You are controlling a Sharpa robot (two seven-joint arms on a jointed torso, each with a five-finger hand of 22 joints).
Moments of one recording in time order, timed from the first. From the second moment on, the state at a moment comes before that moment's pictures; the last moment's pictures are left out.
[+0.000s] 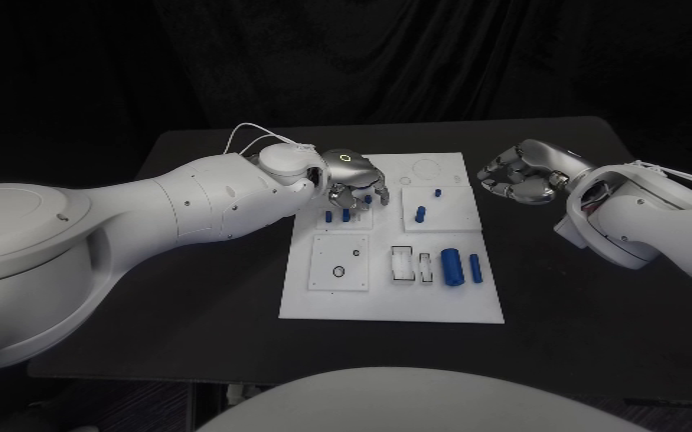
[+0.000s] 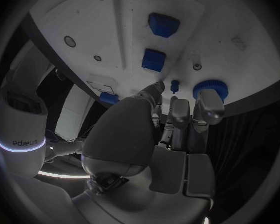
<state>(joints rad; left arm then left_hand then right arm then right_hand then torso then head) 1.21 -0.41 -0.21 0.97 -1.70 -0.19 0.36 1.52 0.00 0.25 0.04 0.17 0.78 -0.03 0.07 0.41 0.53 0.08 0.46 0.52 1.21 0.02 1.34 1.05 0.11 1.27 0.12 1.11 1.31 1.30 -1.03 -0.25 1.58 -1.19 -0.38 -0.09 1.36 -0.02 0.34 0.12 0.44 0.91 0.13 0.08 0.22 1.46 0.03 1.47 1.31 1.46 -0.04 1.47 1.31 0.07 1.43 0.07 1.18 1.31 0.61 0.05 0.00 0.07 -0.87</state>
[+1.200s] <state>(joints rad) 1.20 -0.37 -0.21 0.90 -1.70 -0.21 0.34 1.49 -0.01 0.36 0.02 0.18 0.86 0.01 0.10 0.47 0.66 0.06 0.48 0.59 1.22 0.01 1.36 1.06 0.11 1.29 0.11 1.16 1.31 1.30 -1.03 -0.25 1.58 -1.19 -0.35 -0.09 1.36 -0.02 0.34 0.11 0.44 0.91 0.13 0.08 0.22 1.46 0.03 1.46 1.31 1.46 -0.04 1.47 1.31 0.07 1.43 0.07 1.17 1.31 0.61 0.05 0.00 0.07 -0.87</state>
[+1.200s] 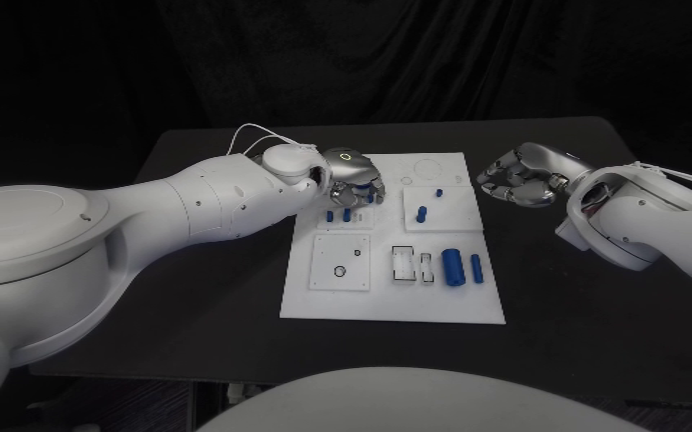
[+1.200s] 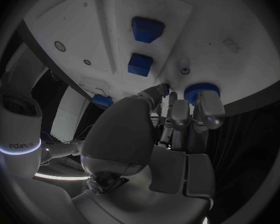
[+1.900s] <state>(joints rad) 1.19 -0.38 -0.21 0.89 -1.70 -0.25 0.34 1.49 0.00 0.36 0.01 0.17 0.88 0.02 0.10 0.51 0.79 0.02 0.50 0.63 1.25 -0.02 1.36 1.06 0.11 1.32 0.10 1.18 1.31 1.30 -1.03 -0.25 1.58 -1.19 -0.34 -0.09 1.36 -0.02 0.34 0.11 0.44 0.91 0.13 0.08 0.22 1.46 0.03 1.46 1.31 1.46 -0.04 1.47 1.31 0.07 1.43 0.07 1.17 1.31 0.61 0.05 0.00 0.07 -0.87</state>
